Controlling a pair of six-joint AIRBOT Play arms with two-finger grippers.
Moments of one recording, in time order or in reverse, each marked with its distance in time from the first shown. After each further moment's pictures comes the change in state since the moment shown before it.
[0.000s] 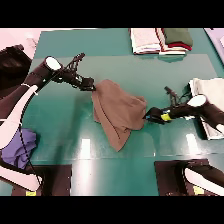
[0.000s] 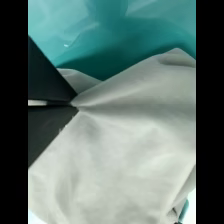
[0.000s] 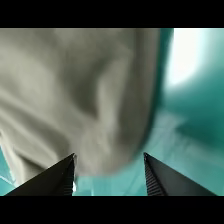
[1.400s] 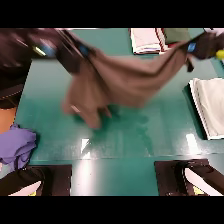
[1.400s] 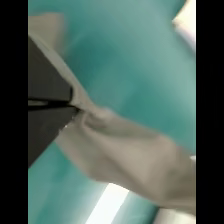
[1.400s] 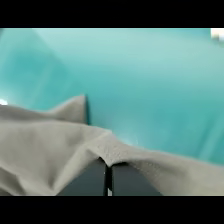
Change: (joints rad) left arm -0.310 0.537 0.109 0.276 -0.001 0.069; right arm -0.056 0.191 0.816 -0.262 0.250 0.054
